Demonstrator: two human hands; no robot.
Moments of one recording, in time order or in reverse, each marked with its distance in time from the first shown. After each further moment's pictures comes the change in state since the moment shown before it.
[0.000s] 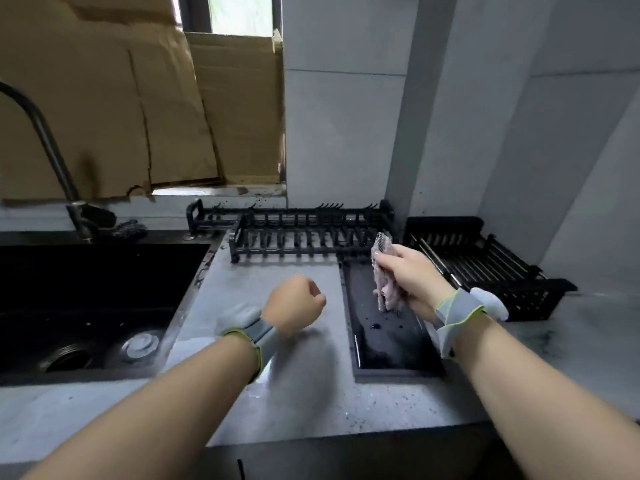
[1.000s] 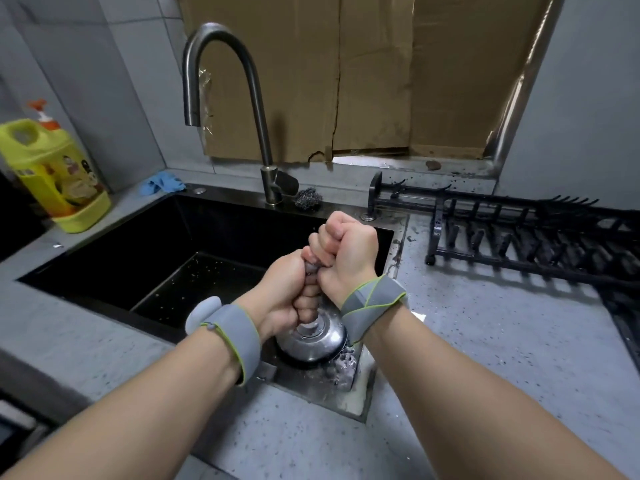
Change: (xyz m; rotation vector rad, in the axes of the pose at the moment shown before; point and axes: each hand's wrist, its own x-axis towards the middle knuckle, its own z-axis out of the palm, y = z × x) left_hand -0.026 -0.231 -0.160 -1.157 0.118 -0.629; right_hand 0.029 -0.019 0.416 0.862 -0.442 0.173
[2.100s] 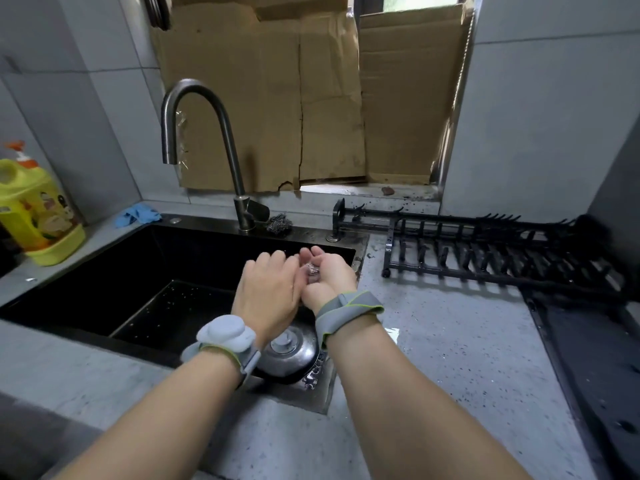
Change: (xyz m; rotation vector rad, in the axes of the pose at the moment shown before) left_hand 0.000 -0.014 0.011 1.379 0.711 1.032; right_hand 0.003 -0.017 -0.021 0.089 0.380 0.252
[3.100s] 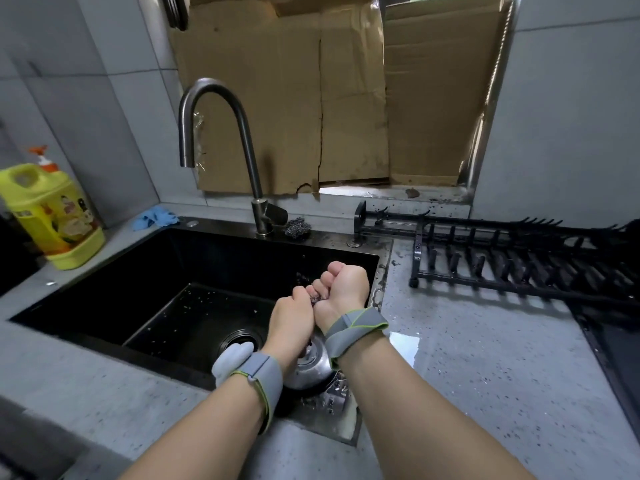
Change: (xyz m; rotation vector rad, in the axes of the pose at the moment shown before) left_hand -0.001 0.005 0.020 -0.827 -0.338 -0.936; right_hand 0.007 0.022 0.007 0.032 -0.004 -0.047
